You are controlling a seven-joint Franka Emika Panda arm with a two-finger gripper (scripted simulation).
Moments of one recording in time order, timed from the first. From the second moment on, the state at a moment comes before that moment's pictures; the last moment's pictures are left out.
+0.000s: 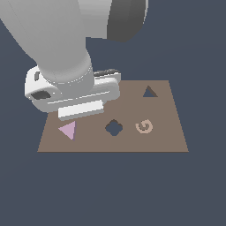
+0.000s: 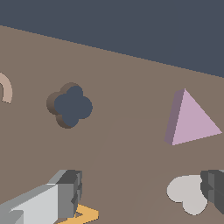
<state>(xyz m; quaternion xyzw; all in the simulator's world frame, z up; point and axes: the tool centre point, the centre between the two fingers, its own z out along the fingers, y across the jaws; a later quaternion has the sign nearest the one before) 0.032 -0.083 0.102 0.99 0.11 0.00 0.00</state>
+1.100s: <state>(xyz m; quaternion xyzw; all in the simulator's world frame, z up) 0.089 -0.142 0.050 0.97 0.23 0.00 0.00</state>
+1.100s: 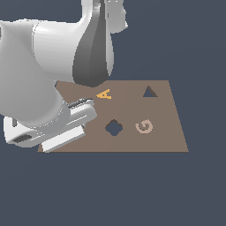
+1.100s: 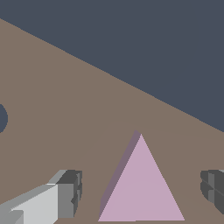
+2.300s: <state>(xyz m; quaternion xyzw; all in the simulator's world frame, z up) 0.091 -0.142 0.030 0.97 0.23 0.00 0.00</state>
